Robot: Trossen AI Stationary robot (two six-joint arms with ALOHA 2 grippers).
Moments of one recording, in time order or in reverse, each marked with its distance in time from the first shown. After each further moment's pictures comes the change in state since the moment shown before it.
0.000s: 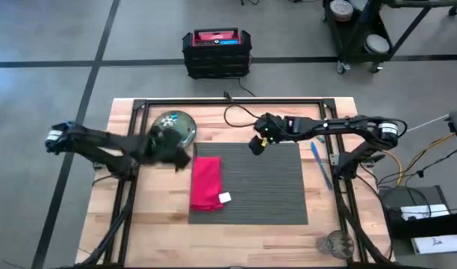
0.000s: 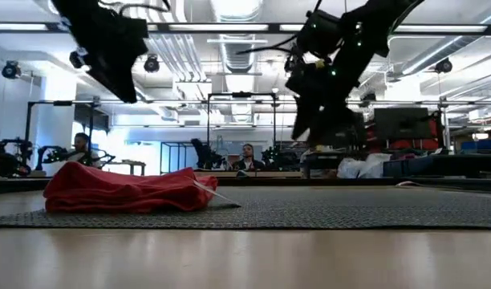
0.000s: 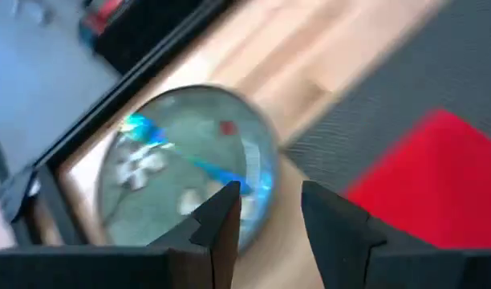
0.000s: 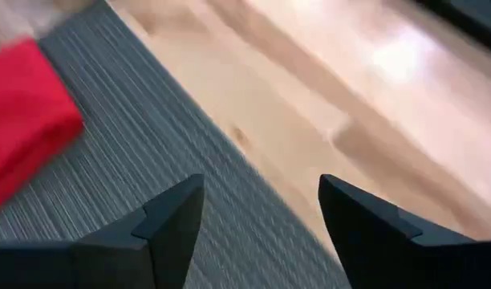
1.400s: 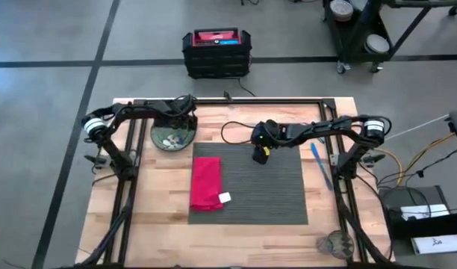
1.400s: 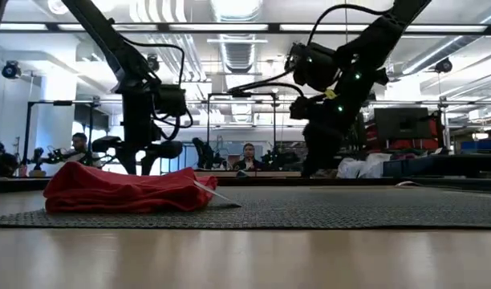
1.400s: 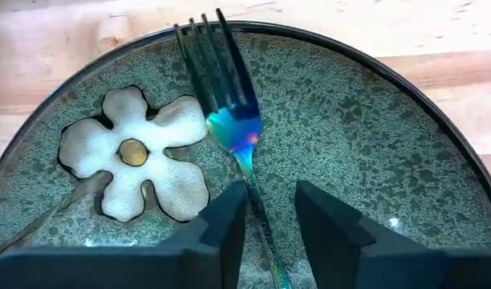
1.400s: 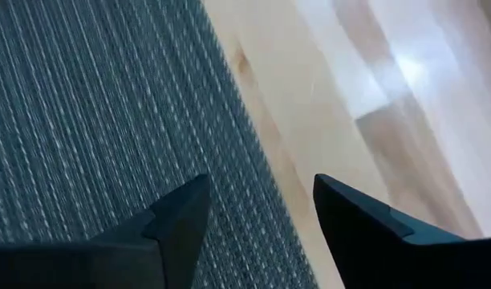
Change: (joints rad) left arm 0.690 0.509 -0.044 0.453 0.337 -0.050; right arm 0.007 0.129 -0.099 0.079 0.015 -0.373
